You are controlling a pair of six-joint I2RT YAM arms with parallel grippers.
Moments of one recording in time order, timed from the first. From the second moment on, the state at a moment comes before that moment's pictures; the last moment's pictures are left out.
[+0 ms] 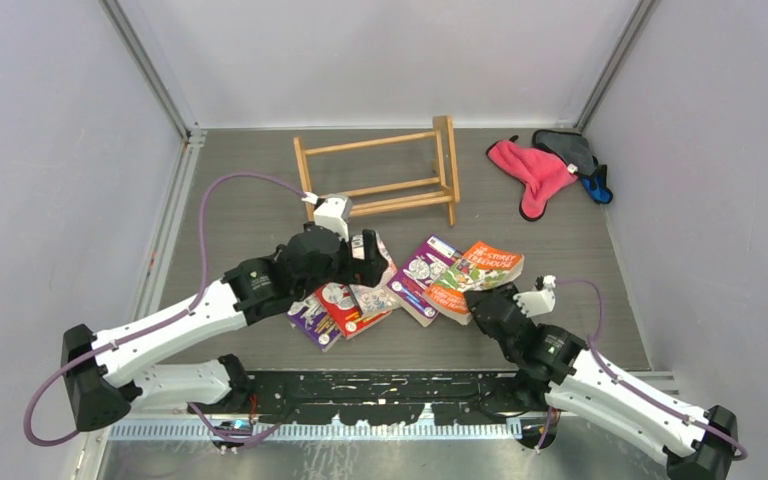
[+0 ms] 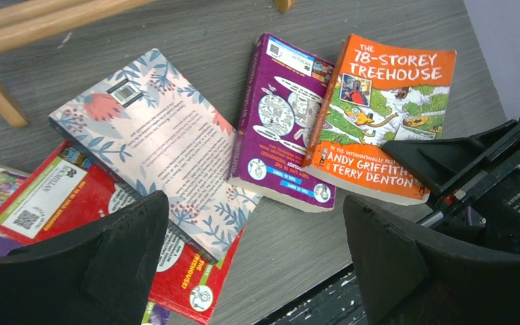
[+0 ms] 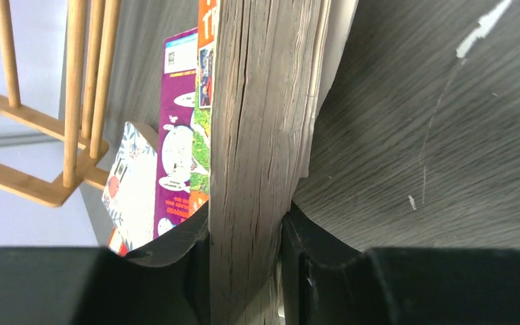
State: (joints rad) left arm -1.01 1.09 0.97 -0.39 -0.34 -0.61; right arm 0.90 0.48 0.29 -0.61 0.65 1.66
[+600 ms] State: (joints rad) left arm -1.01 1.18 1.01 -0.30 -0.21 -0.78; right arm 0.90 0.41 0.49 -0.61 0.50 1.26
